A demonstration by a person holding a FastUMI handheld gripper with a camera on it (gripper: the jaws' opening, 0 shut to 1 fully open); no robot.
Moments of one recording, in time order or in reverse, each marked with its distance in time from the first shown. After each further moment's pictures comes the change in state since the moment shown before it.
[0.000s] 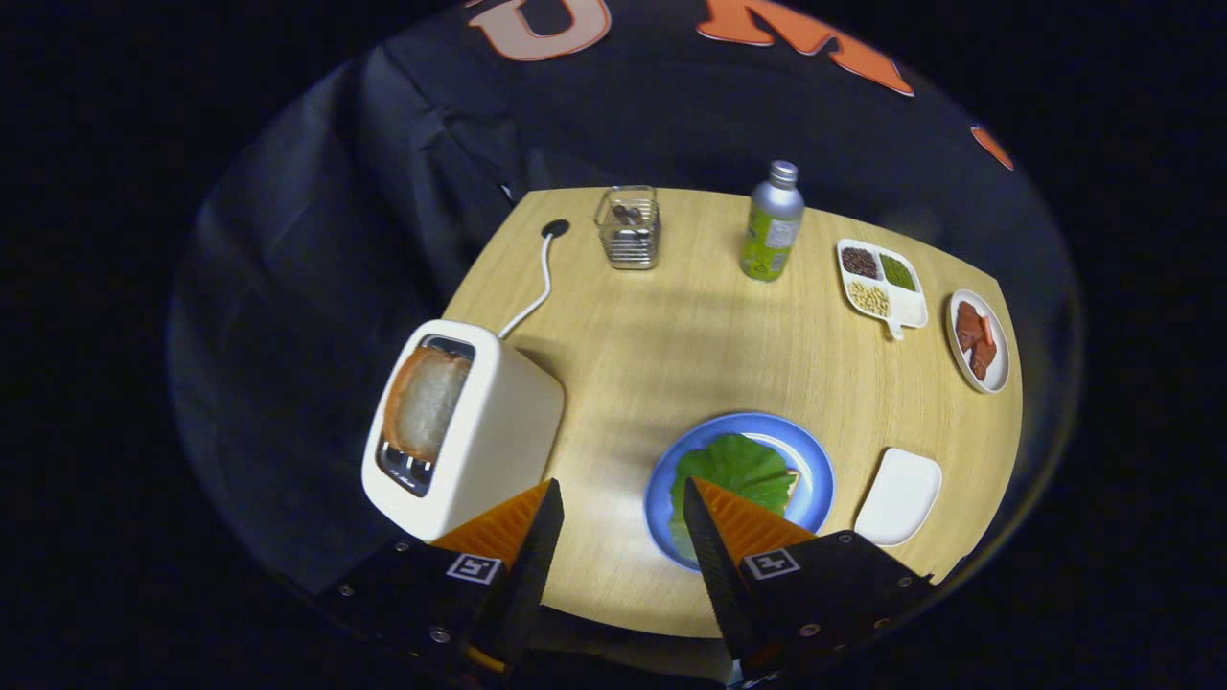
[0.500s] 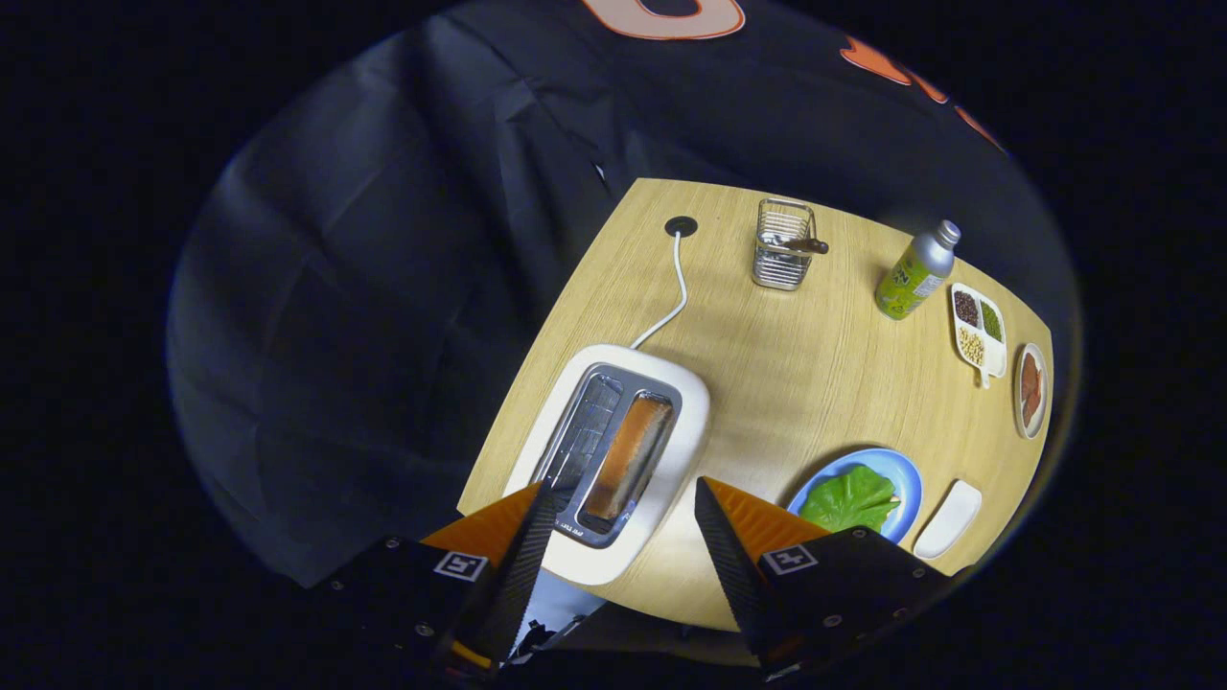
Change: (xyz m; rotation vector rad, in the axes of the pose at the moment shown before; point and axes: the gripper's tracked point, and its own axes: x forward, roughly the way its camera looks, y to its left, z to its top) arm 0.023 0.129 0.032 -0.074 0.096 0.113
